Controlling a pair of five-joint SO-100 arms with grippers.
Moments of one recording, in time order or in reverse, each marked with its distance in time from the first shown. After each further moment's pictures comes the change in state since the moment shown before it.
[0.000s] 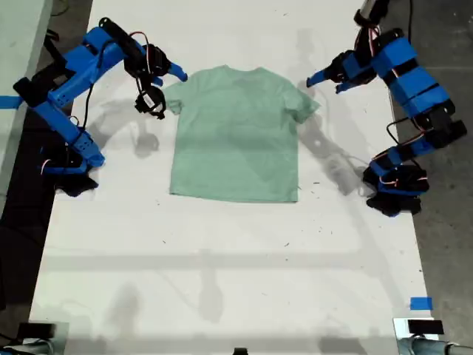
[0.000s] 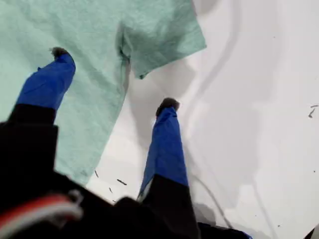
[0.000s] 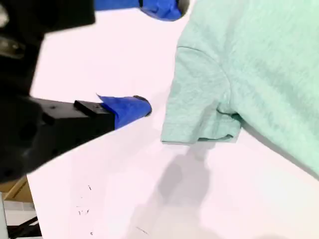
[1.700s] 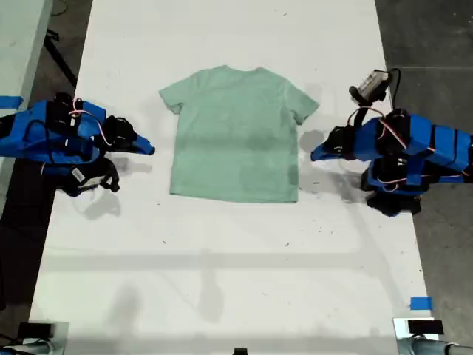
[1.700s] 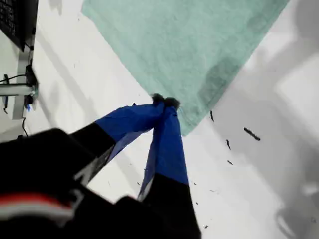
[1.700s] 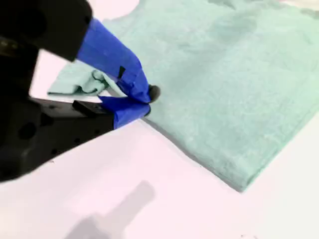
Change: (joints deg) arm 0 41.1 75.4 57.2 -3.6 -39.3; arm 1 -45.9 51.8 44.0 -11.4 45.7
